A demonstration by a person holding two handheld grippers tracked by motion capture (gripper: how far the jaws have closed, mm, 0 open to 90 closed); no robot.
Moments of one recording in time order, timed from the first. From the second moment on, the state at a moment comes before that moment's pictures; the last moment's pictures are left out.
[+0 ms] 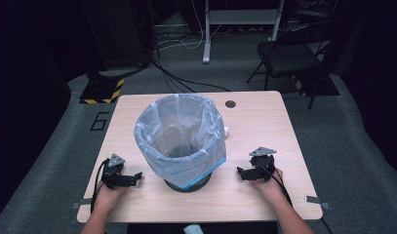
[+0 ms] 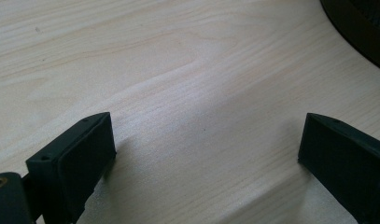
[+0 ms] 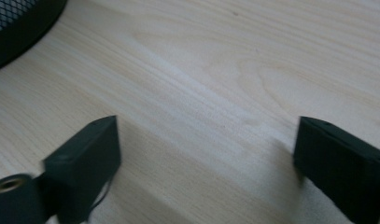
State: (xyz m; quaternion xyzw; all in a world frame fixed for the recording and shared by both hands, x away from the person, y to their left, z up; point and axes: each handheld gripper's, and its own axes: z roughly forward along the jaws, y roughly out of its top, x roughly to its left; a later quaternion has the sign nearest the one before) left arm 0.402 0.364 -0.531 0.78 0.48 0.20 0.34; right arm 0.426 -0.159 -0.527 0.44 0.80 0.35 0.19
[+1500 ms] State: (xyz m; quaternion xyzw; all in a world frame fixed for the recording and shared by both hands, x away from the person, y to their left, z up) left arm 0.398 0.360 -0.530 0.79 0.47 0.20 0.34; right arm 0.486 -0.137 -0.463 0.41 0.81 0.39 0.17
